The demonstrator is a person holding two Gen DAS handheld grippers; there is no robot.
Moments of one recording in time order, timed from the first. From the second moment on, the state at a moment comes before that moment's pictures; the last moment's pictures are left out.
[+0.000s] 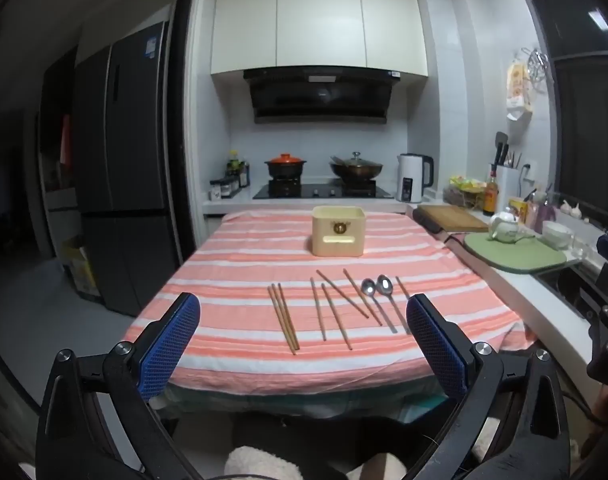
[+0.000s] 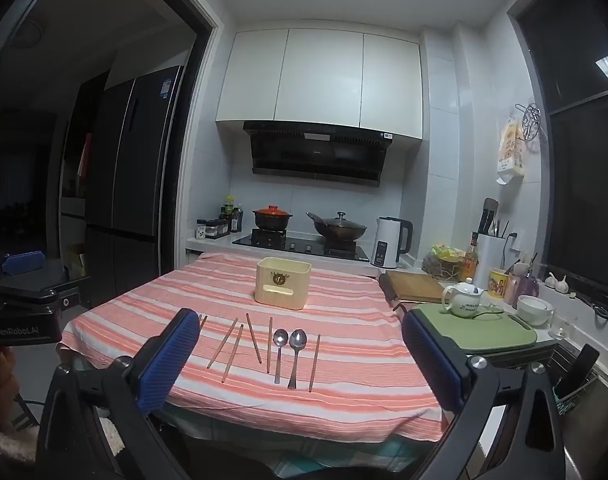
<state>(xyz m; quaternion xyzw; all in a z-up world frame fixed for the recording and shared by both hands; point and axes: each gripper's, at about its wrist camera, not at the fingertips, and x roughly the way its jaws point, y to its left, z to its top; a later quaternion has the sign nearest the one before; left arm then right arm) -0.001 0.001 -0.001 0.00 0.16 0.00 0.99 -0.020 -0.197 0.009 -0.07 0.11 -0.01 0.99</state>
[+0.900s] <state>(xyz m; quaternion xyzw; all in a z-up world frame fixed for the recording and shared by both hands) -0.001 -0.001 -0.003 0.01 0.16 -0.01 0.99 -0.018 -0.200 0.008 -0.07 0.11 -0.01 0.99</state>
